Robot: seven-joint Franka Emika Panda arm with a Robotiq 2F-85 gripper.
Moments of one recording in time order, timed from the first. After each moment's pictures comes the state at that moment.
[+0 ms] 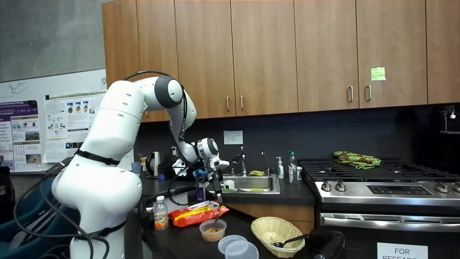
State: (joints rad) arm 0.18 0.37 0.02 -1.99 -0.43 1.93 1.31
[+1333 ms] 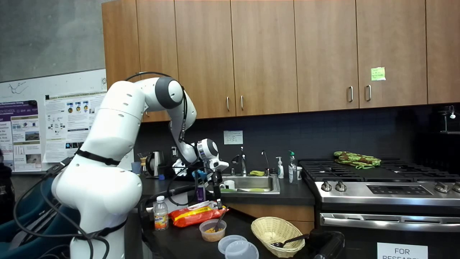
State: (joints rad) arm 0.19 0.38 0.02 -1.99 -0.43 1.88 1.31
